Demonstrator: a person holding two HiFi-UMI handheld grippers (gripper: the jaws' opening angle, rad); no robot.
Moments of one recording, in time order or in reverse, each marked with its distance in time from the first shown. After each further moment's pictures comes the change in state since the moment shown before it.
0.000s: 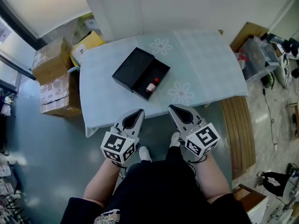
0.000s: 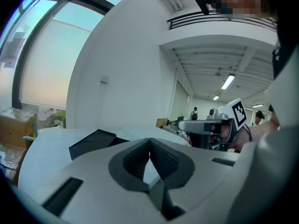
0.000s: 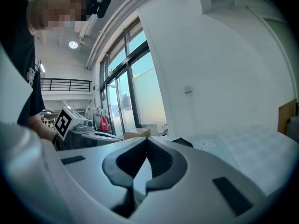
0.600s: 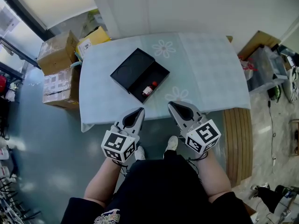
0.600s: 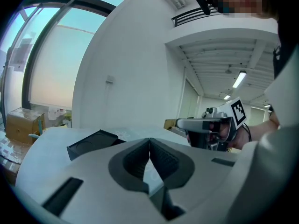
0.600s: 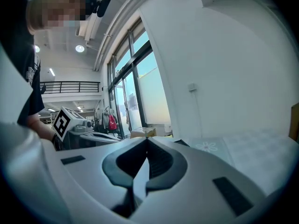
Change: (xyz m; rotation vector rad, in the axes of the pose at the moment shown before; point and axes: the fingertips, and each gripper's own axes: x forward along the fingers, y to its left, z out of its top) left arm 0.047 -0.013 0.008 -0.024 -0.008 0.122; right arm 0.002 -0.057 0.011 -0.014 0.012 0.123
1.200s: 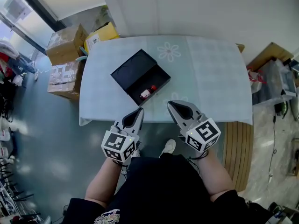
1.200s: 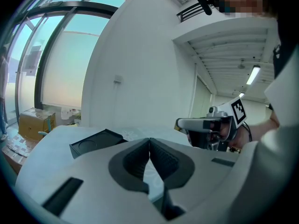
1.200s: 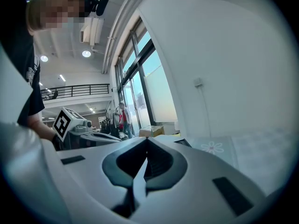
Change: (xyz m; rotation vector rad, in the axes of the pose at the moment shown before) left arm 0.039 -0.006 0.002 -0.026 0.003 0.149; right arm 0.007 -0.050 0.000 0.013 0.022 0.151
